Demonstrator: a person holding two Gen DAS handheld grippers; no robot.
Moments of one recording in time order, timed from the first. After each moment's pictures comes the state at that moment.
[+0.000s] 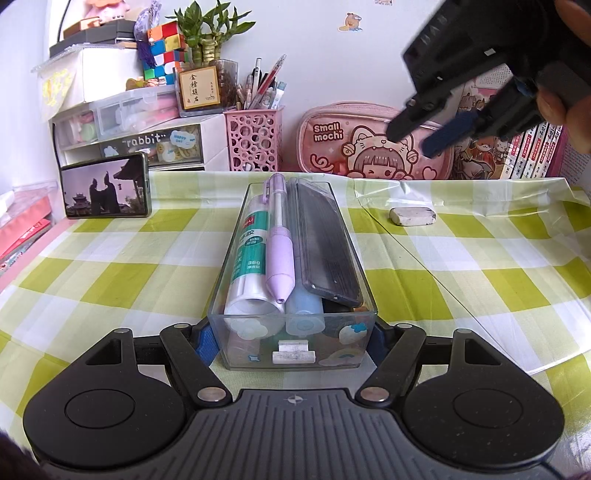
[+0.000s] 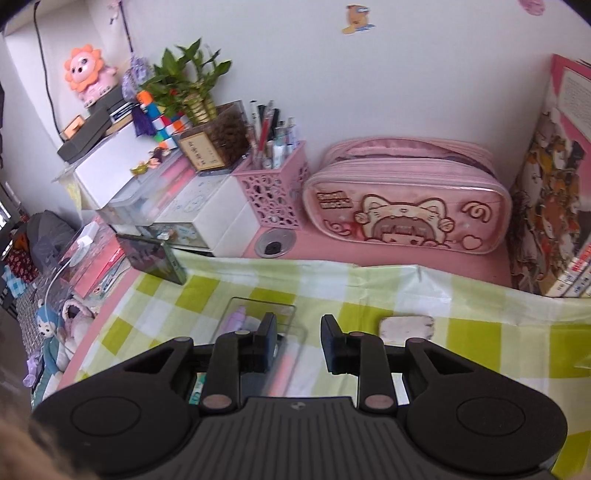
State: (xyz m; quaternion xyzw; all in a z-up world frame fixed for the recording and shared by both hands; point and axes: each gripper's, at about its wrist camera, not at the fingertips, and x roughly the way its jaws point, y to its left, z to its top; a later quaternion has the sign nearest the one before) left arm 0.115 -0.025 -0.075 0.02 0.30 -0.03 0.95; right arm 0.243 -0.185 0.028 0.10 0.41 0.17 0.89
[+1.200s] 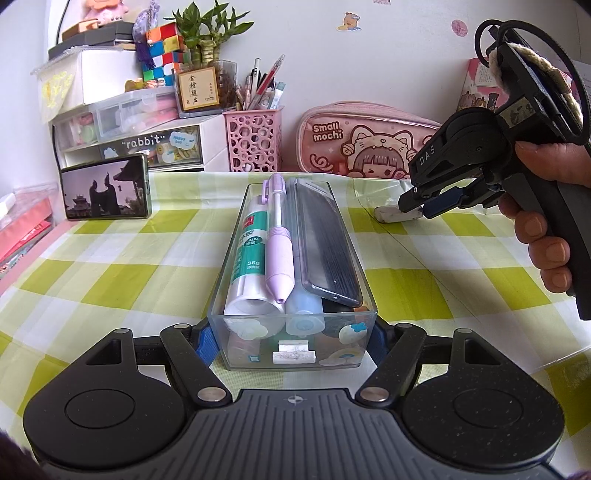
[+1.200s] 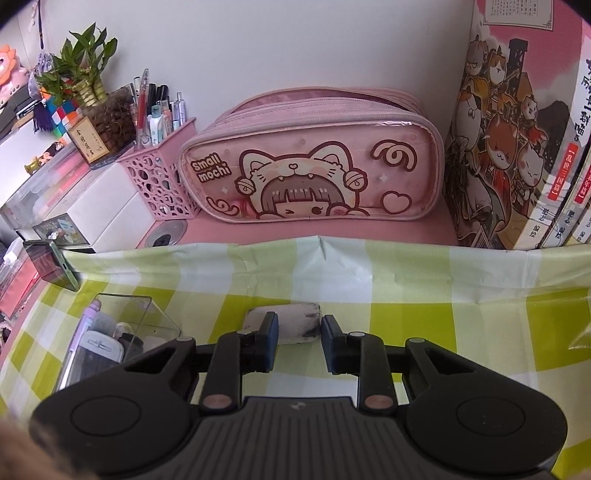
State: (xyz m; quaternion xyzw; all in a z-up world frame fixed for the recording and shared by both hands) left arm 0.116 -0.025 -0.075 0.03 0.30 -0.03 0.95; right arm 0.275 -0.207 -0.050 0.10 0.40 0.11 0.90
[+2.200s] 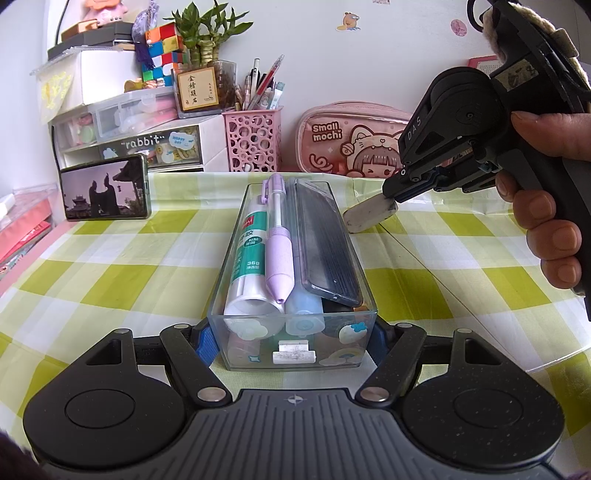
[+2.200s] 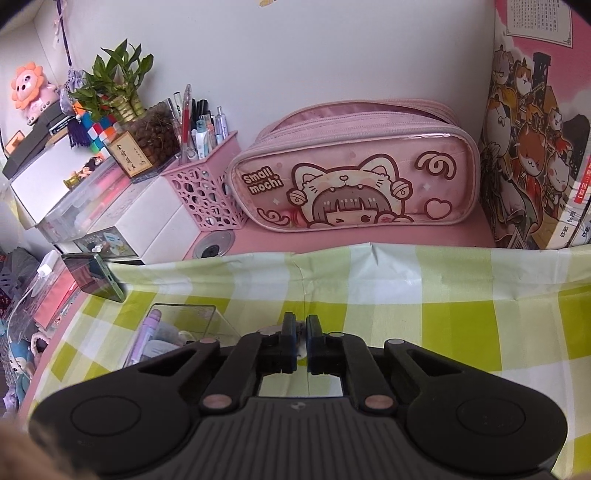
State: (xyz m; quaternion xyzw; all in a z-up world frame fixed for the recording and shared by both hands) left arm 0.116 -0.025 -0.075 0.03 0.30 -0.03 0.95; right arm 0.262 -0.187 -0.033 0.13 0.39 0.15 0.90
